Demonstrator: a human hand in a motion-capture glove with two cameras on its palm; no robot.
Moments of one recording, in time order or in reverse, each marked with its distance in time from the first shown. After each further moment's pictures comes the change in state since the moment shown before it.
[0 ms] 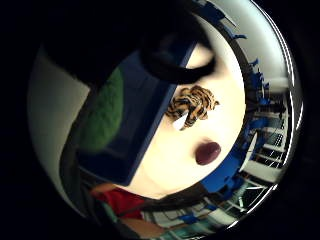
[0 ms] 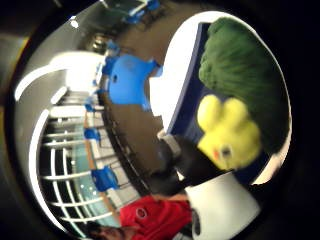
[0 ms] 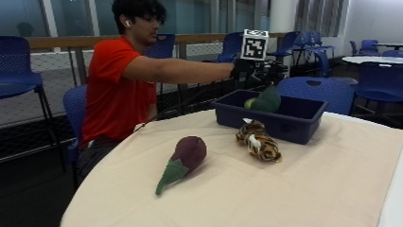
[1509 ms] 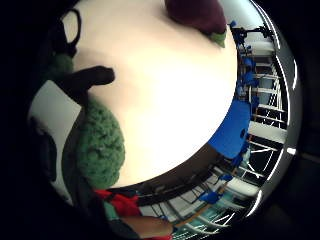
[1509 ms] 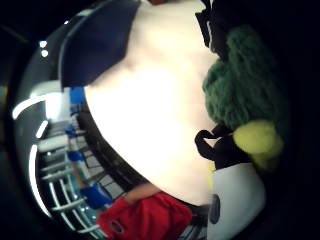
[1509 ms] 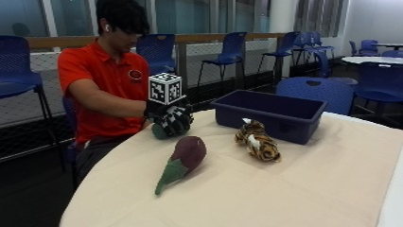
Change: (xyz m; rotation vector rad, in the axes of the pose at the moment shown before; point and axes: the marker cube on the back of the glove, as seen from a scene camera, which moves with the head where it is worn) arm 0.124 0.292 0.150 -0.022 0.086 0.363
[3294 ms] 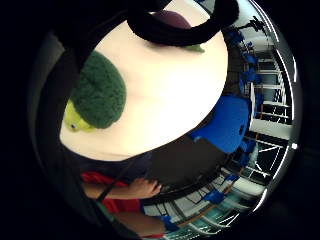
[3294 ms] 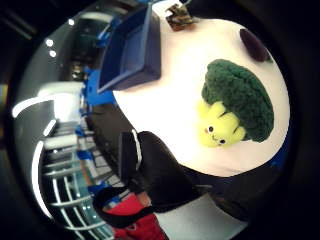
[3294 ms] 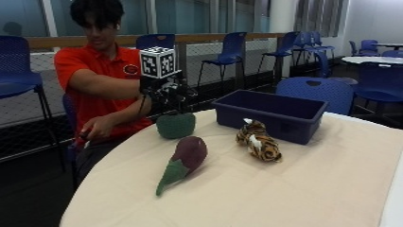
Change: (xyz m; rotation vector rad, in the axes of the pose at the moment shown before) arm 0.006 0.020 -0.090 0.045 -0.069 0.022
